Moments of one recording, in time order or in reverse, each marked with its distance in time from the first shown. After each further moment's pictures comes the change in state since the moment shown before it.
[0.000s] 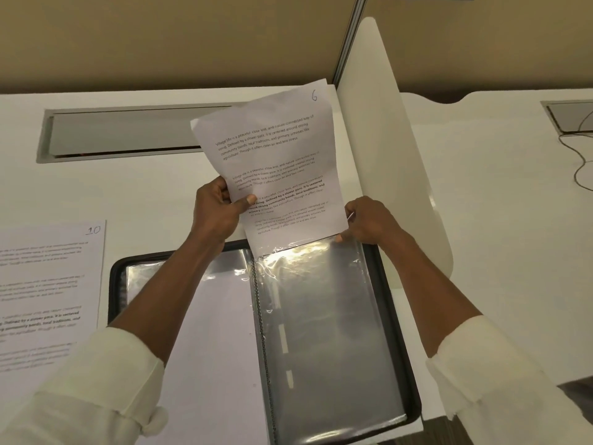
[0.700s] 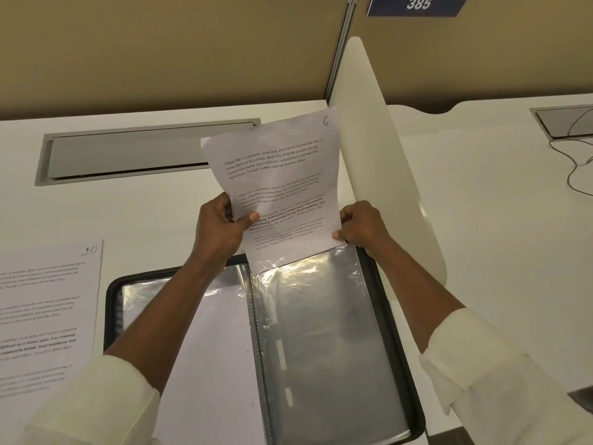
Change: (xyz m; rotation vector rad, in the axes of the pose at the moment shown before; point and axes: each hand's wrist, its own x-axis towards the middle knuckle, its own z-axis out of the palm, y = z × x) left_hand -0.011 0.010 0.012 0.038 -0.045 0.047; right_hand 0.017 0.002 0.007 0.286 0.145 0.061
